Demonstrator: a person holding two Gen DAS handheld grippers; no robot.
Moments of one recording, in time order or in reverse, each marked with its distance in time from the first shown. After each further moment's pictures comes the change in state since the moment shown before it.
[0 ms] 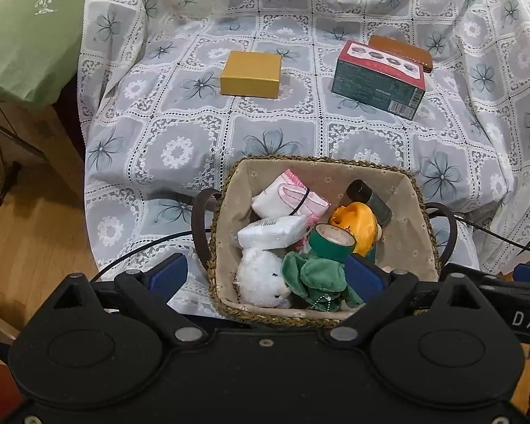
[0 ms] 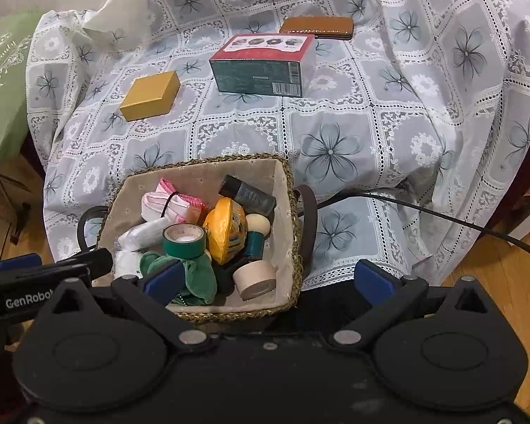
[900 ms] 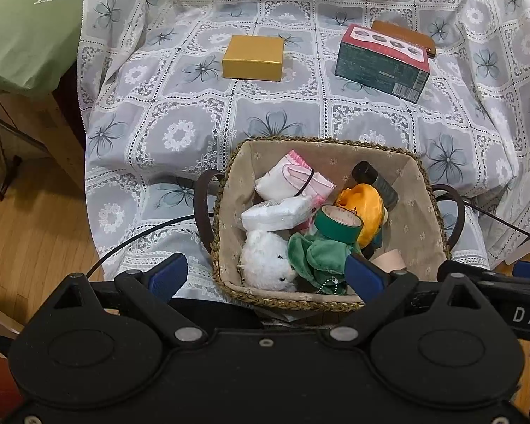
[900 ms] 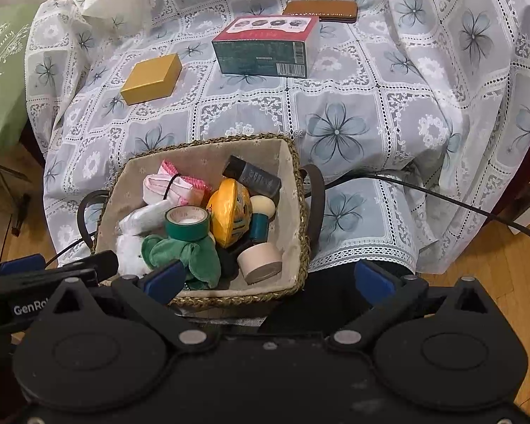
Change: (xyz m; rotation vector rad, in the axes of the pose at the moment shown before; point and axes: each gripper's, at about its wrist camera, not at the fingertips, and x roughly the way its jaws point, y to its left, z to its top) left arm 0.007 0.003 -0.009 0.011 0.035 0.002; right arm 0.008 -0.003 -0.005 -0.004 0.050 0.015
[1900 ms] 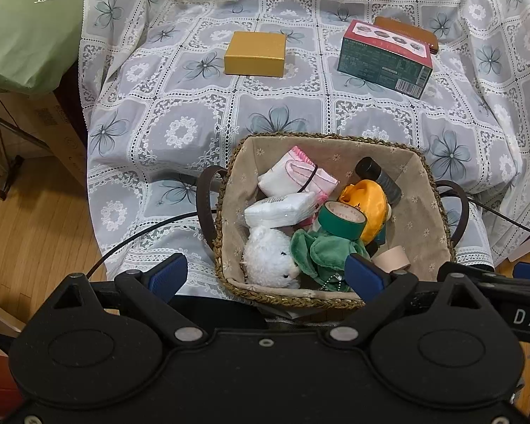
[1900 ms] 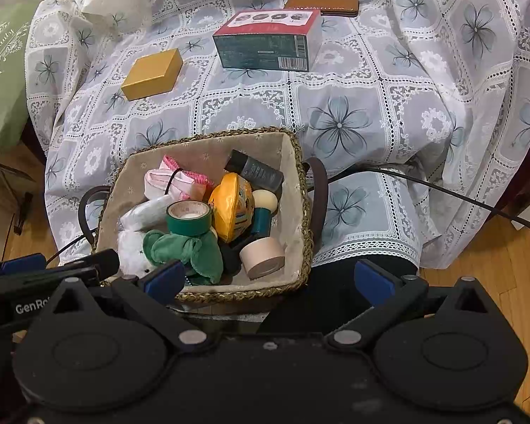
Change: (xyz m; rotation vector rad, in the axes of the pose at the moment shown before) left arm 0.002 0.002 -0.001 0.006 0.007 0.004; right arm 0.003 0.003 -0.003 0.005 0.009 0.004
